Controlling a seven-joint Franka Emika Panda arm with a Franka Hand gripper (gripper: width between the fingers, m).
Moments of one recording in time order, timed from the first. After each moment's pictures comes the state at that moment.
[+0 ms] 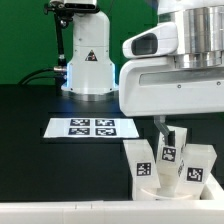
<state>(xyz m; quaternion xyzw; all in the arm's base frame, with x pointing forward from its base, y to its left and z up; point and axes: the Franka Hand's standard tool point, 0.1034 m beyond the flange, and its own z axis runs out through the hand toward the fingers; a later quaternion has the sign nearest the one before) 0.646 0.114 0.100 -0.99 0.08 -0.05 0.06</state>
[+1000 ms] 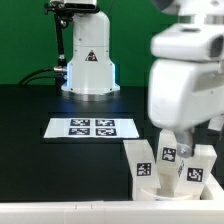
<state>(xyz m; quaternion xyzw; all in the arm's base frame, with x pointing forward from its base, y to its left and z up) 0.632 0.123 0.082 -0.91 -0.42 -0.02 -0.03</state>
